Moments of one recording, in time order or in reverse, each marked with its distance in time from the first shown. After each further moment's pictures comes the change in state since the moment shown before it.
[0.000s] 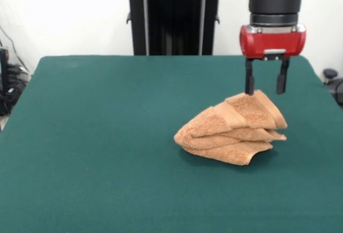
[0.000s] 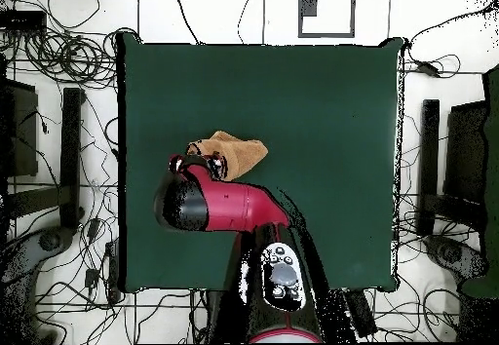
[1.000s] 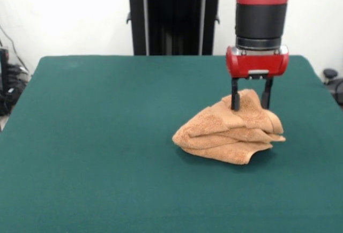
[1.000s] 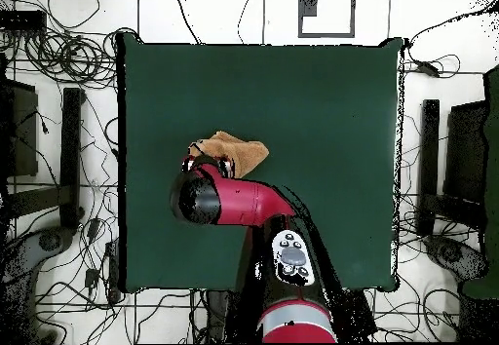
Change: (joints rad) arm -0.038 0.091 0.004 -0.023 -0.011 -0.019 0.000
